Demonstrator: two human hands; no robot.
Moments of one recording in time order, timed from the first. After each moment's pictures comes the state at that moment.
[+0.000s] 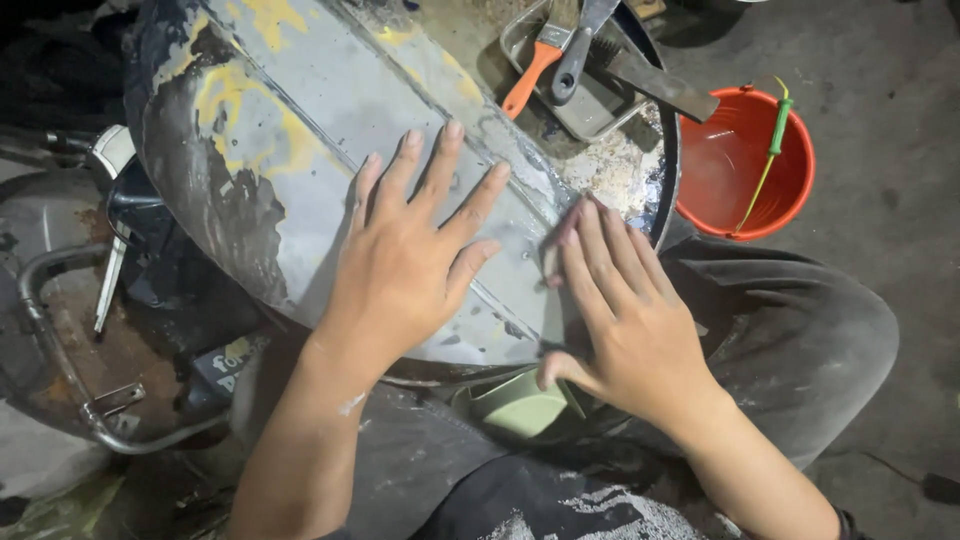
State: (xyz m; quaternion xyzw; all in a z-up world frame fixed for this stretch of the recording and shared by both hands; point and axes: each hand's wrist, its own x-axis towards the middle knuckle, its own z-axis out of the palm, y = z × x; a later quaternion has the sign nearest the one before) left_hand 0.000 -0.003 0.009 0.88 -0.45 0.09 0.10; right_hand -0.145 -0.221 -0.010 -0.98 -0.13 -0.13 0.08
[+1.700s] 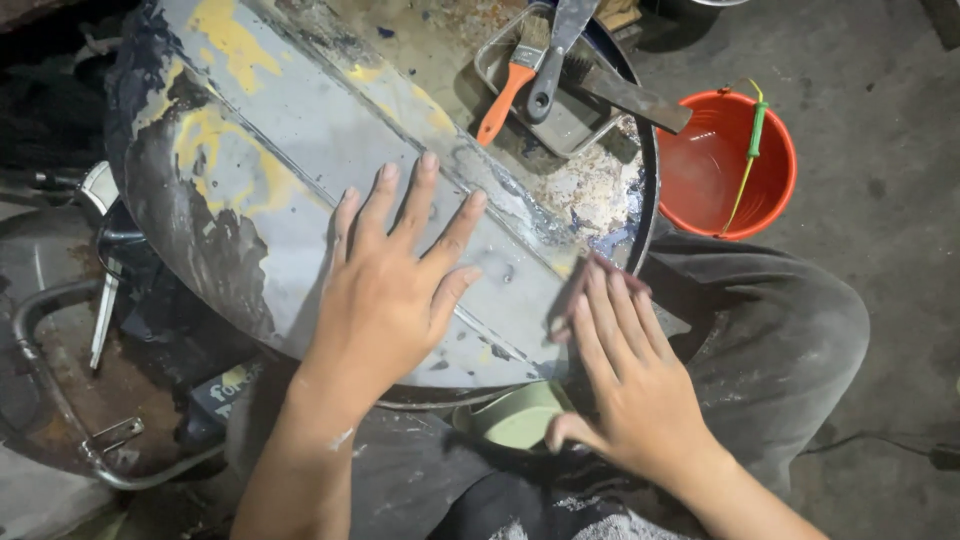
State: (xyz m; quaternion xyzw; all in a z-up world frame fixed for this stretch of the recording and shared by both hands) left_hand 0.000 -0.004 0.014 0.89 -0.45 0.07 0.09; right_hand -0.191 -0.221 -0.033 -0.99 -0.11 -0.10 0.08
